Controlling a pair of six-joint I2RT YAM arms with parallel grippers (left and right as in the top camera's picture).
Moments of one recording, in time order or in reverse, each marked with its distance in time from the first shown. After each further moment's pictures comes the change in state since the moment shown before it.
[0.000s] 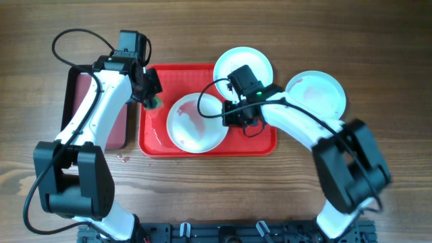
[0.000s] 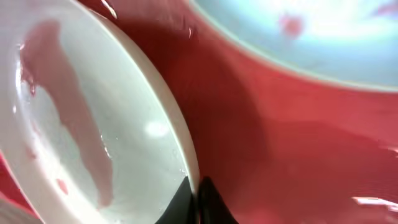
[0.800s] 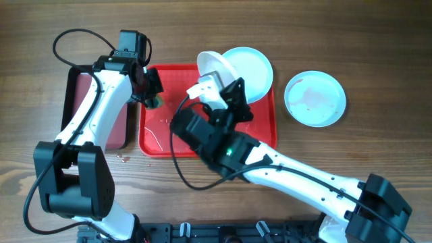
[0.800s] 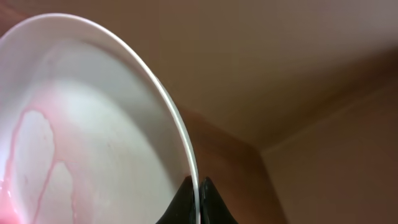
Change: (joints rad) left arm 0.000 0.000 0.000 0.008 0.014 0.000; right arm 0.491 -0.229 -0.002 0.263 1.572 -0.576
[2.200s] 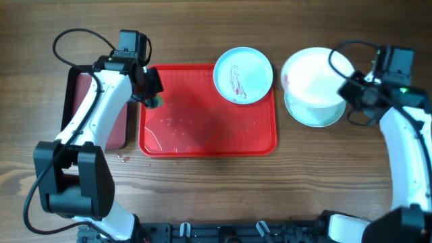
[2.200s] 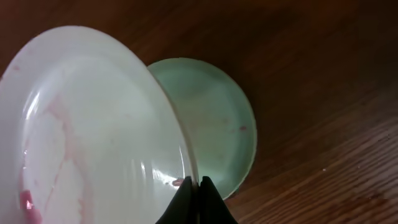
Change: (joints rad) left arm 0.000 0.000 0.000 0.008 0.001 0.000; right arm -1.252 -0.177 0.000 -0.518 -1.361 0.552
